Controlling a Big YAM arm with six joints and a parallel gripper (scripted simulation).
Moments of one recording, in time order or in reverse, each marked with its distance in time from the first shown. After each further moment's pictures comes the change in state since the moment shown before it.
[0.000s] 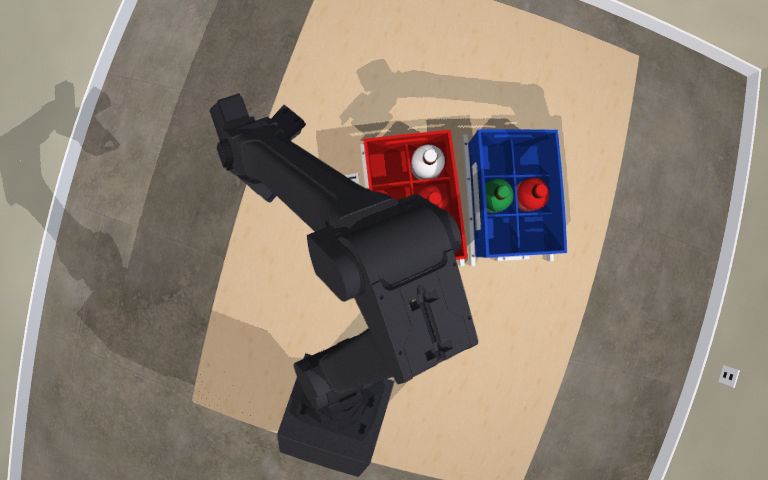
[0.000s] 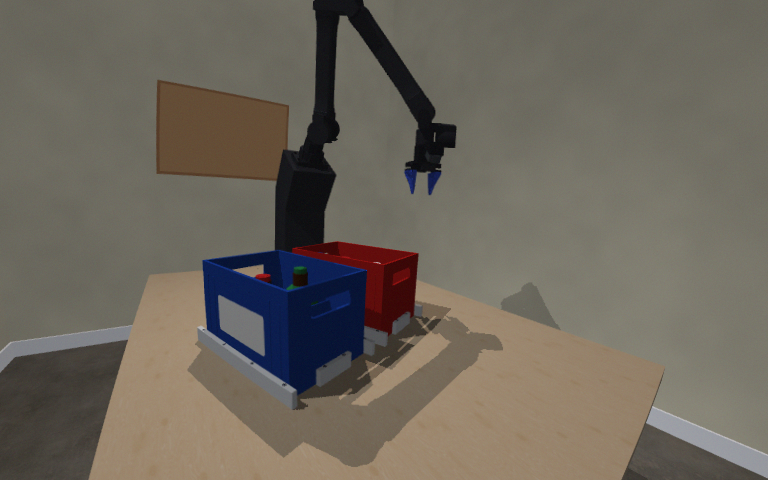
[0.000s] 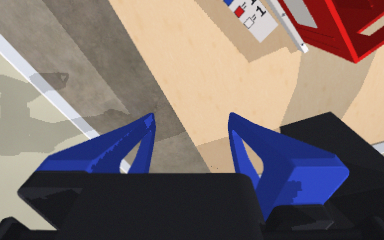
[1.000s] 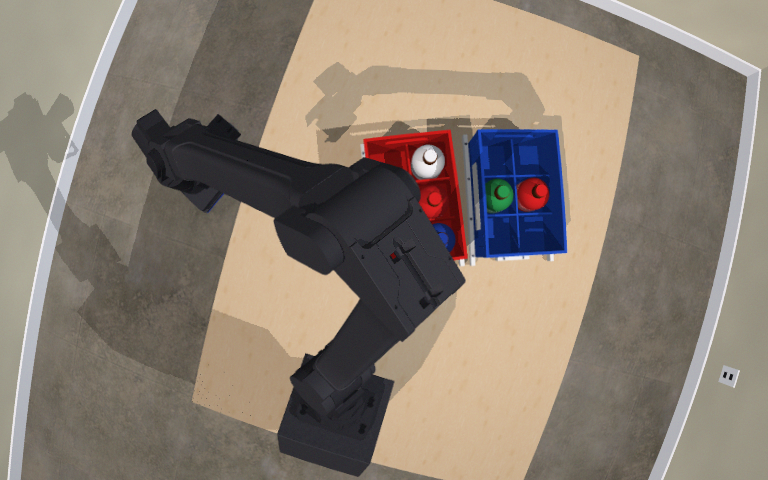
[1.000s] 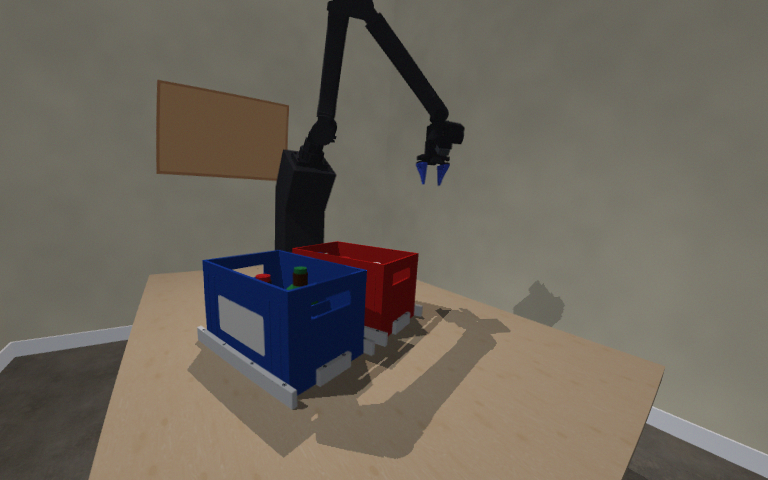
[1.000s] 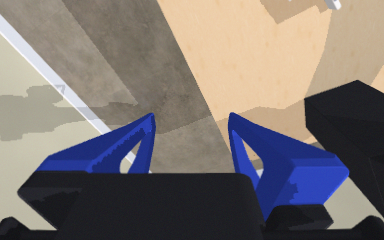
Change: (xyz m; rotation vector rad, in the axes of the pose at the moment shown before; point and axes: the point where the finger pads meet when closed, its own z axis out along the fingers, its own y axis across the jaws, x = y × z) arm 0.080 0.066 -0.038 0.001 -0.002 0.024
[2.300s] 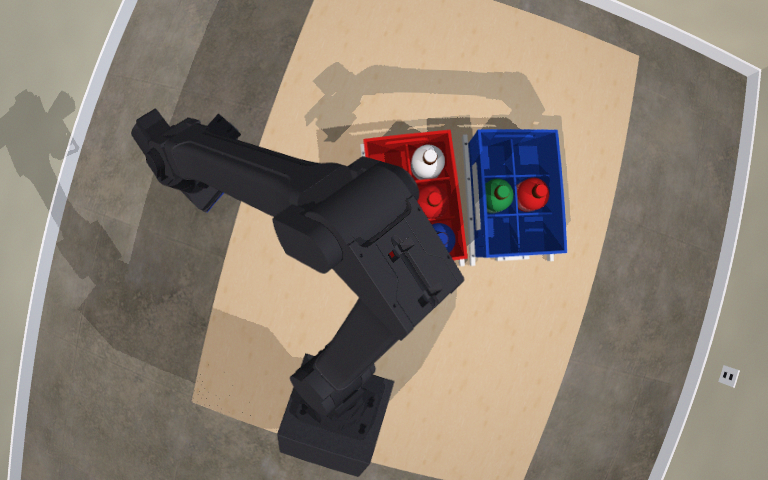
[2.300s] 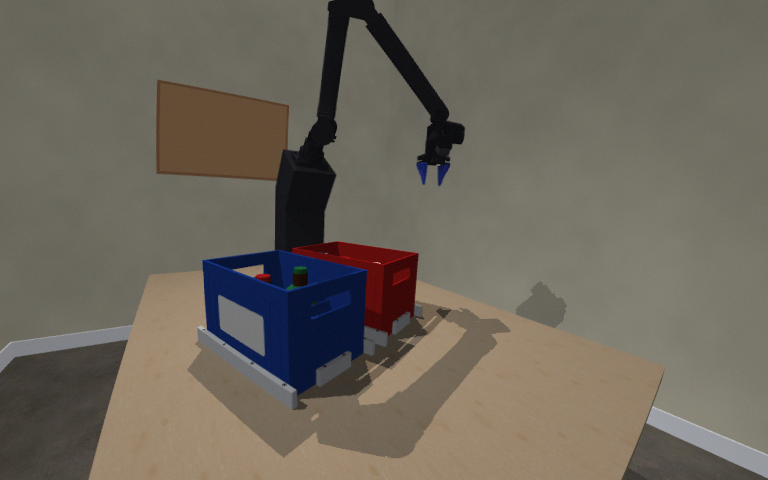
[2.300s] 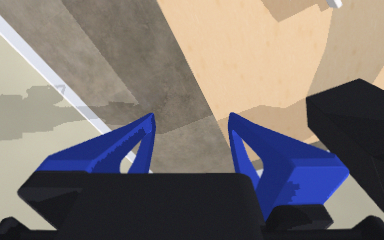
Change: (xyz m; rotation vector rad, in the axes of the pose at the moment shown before) arm 0.000 0.001 0.001 0.000 -0.001 0.012
